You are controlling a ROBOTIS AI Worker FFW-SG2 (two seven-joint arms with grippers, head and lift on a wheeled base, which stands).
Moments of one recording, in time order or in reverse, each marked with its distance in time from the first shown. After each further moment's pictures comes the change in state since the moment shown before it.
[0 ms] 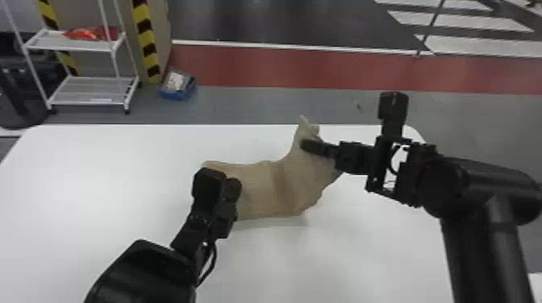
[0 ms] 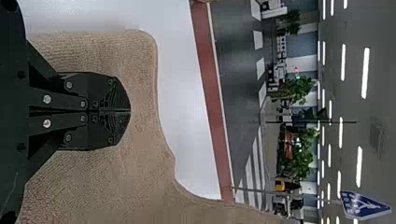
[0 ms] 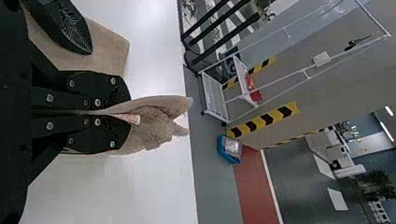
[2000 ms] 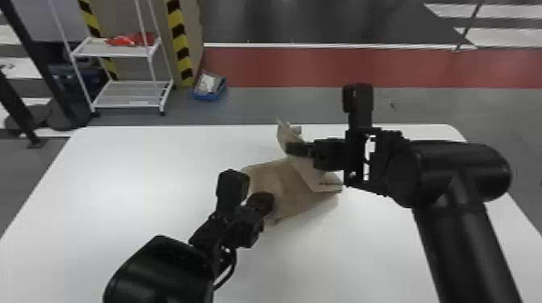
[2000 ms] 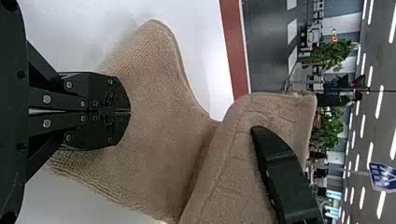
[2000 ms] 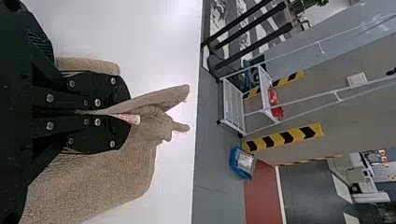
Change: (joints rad) left arm 0.043 0.034 0.038 -0.132 0.020 0.195 -0.185; right arm -0.095 0.094 0.217 0.119 0.097 -0.019 -0.099
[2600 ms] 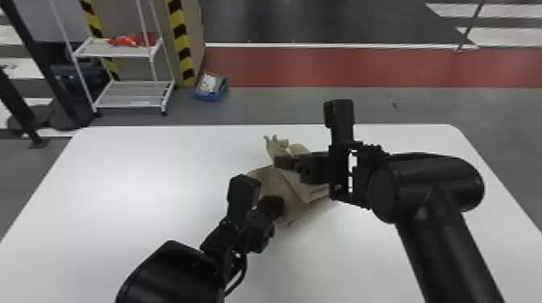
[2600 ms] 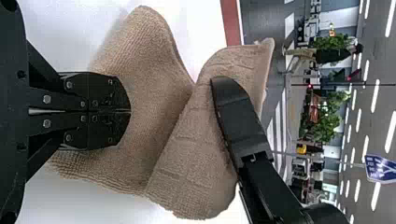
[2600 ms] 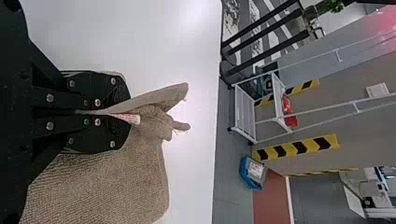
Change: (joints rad) left arm 0.013 -0.009 -0.035 0.007 -0.001 -0.031 0.022; right arm 0.019 0.000 0.078 0.071 -0.009 -0.079 -0.023
